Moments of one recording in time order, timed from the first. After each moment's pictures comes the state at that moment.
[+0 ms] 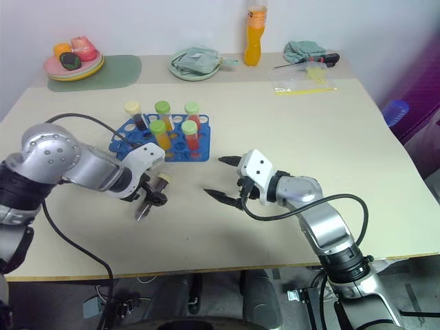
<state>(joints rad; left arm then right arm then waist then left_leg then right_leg) -0.92 0.88 -0.46 -0.05 -1.51 1.61 0.38 -0.33 -0.51 0.23 -0.31 0.24 0.39 0.80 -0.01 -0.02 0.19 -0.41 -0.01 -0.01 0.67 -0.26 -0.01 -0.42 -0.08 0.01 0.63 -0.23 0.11</state>
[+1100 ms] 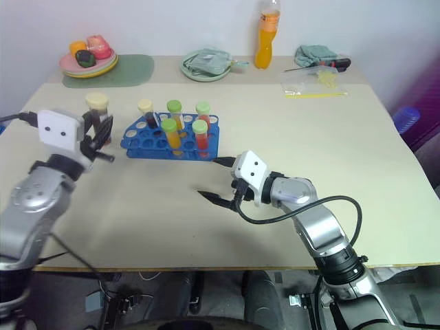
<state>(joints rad) -0.22 0.55 0.08 -0.38 -0.35 0.24 0.08 -0.36 -0.47 0.27 -0.32 0.23 0.39 0.80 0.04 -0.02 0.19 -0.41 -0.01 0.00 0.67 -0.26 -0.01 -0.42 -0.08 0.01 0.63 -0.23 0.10</state>
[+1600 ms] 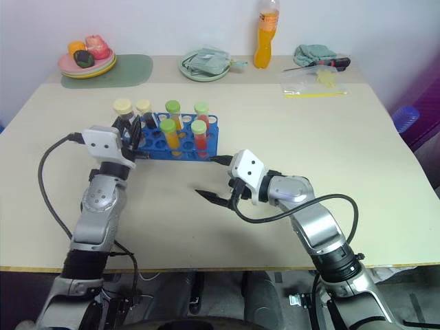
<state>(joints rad) -0.30 0.29 0.03 0.03 -0.12 -0.17 -0.01 -0.34 -0.46 0.27 -0.31 0.22 0.39 0.79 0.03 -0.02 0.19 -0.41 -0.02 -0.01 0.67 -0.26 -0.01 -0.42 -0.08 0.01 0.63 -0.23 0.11</state>
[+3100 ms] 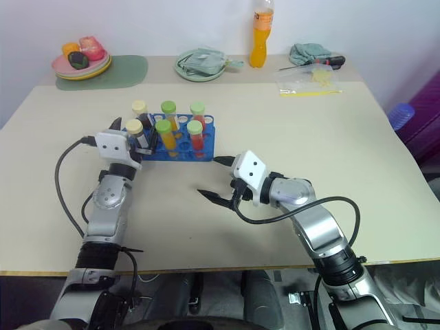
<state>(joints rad) -0.32 0.22 0.11 0.11 -0.08 -0.21 -0.08 -0.33 -0.46 0.24 -0.33 0.24 0.41 0.76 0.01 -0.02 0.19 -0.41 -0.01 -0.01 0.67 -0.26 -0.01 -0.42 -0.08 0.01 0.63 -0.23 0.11</state>
